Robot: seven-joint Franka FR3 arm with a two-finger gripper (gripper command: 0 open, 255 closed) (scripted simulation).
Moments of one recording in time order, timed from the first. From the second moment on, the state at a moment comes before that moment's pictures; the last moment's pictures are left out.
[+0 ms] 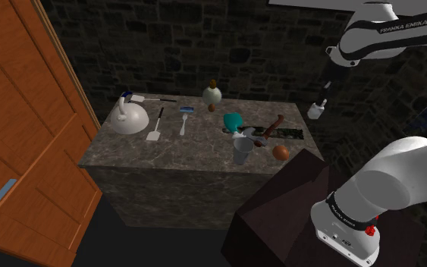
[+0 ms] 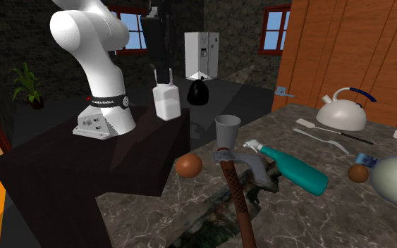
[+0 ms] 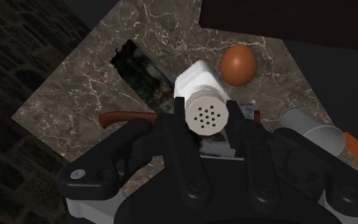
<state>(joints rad) -0.15 -0.52 -0.54 -2.55 -0.29 2.06 -0.55</state>
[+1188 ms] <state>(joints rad) 0.06 0.09 -0.48 -2.00 0.06 2.07 -0.51</state>
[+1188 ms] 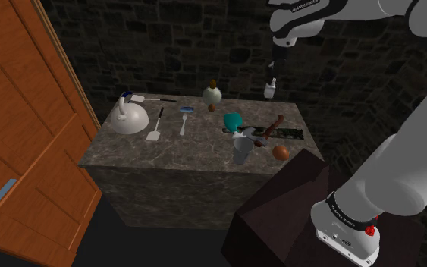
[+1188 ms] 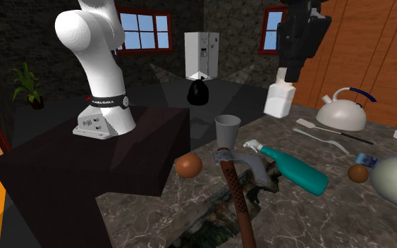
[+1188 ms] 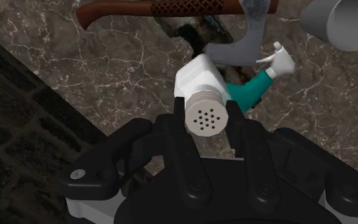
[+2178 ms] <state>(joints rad) -0.03 0.72 -0.38 -1.08 0.26 1.75 -0.43</state>
